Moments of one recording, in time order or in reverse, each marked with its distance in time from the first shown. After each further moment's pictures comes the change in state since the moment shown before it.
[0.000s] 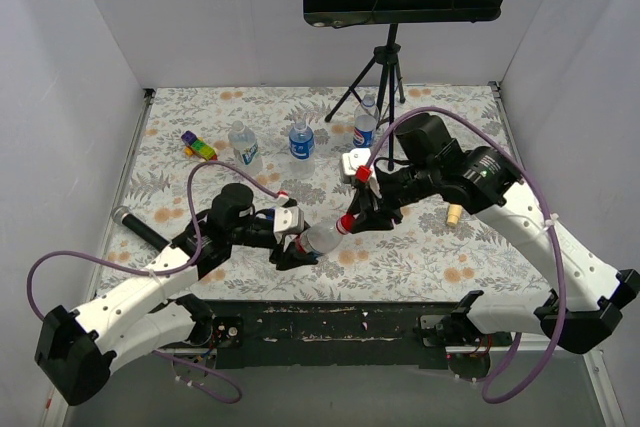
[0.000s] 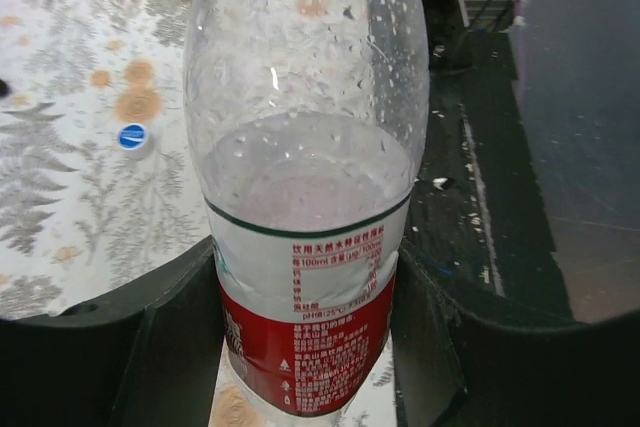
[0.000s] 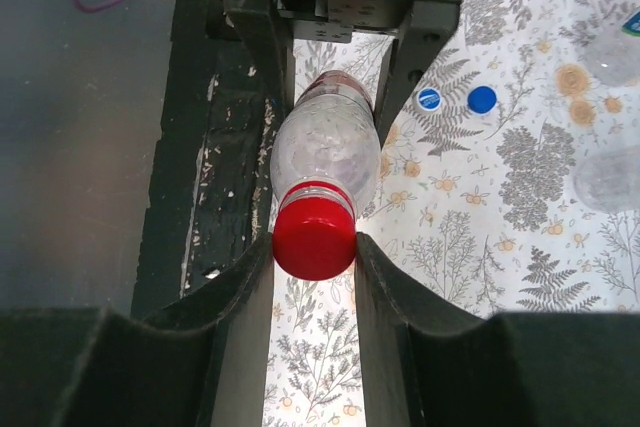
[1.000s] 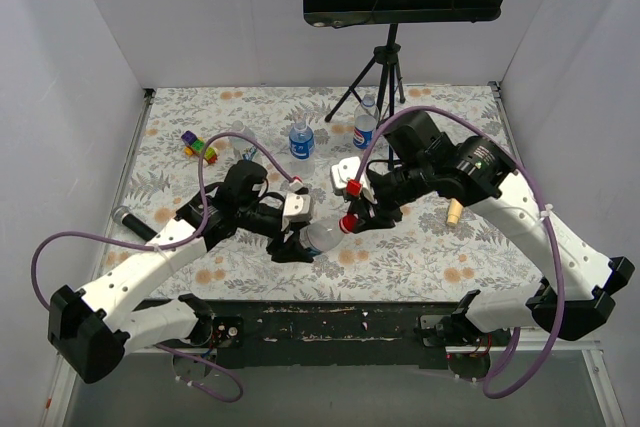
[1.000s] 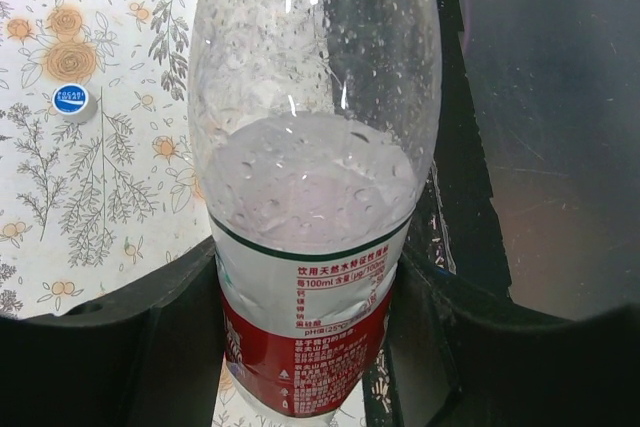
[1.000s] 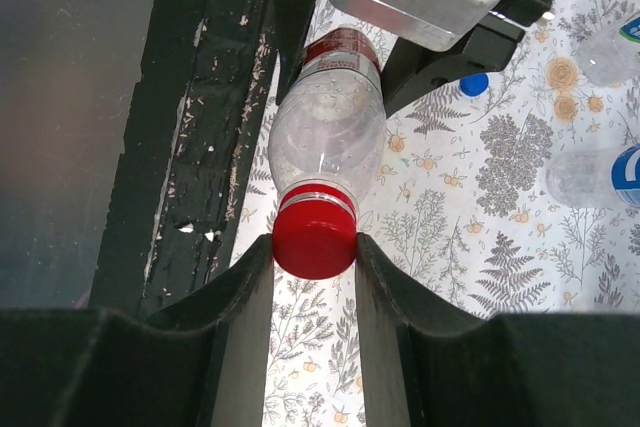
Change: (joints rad) left arm 0.028 0.203 0.311 -0.484 0.101 0.181; right arm 0.072 0.100 0.159 -0.203 0.090 -0.182
